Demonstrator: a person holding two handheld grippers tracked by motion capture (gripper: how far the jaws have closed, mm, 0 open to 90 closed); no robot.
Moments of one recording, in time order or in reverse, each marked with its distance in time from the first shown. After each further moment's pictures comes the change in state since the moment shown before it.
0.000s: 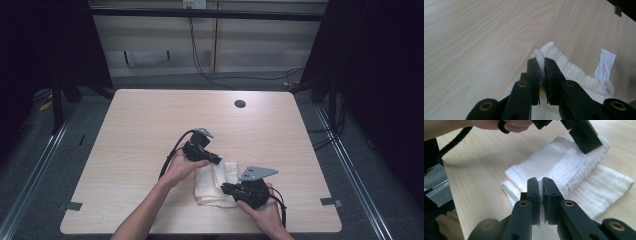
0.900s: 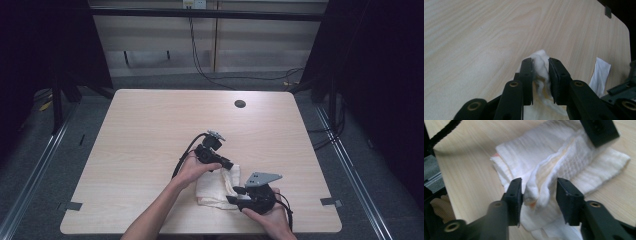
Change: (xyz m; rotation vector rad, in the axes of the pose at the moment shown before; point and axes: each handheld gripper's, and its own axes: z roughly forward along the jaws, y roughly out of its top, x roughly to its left) left arm -0.013 0.013 0.029 0.018 -0.079 -0.020; right arm -0.009 -0.022 -0.006 0.070 -0.023 0.001
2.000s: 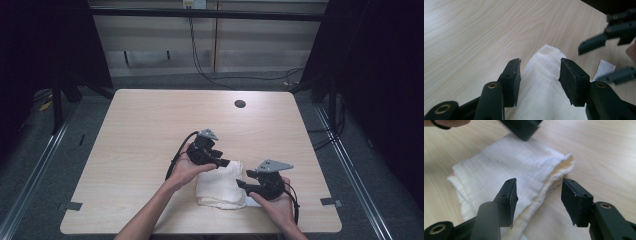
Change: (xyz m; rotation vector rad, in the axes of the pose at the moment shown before) left arm -0.015 -0.014 -0.039 -0.110 0.121 0.106; right arm -0.034 0.012 -0.011 -0.063 -0.169 0.060
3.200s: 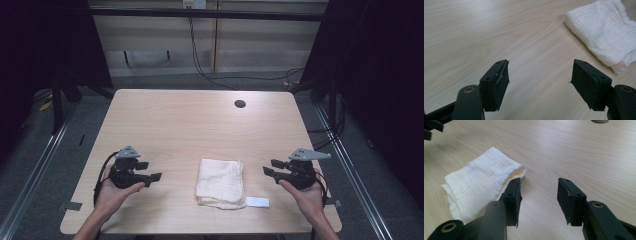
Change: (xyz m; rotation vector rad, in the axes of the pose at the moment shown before) left arm 0.024 -0.131 -0.159 -0.042 0.319 -0.208; right arm -0.058 0.005 -0.059 -0.060 -0.022 0.054
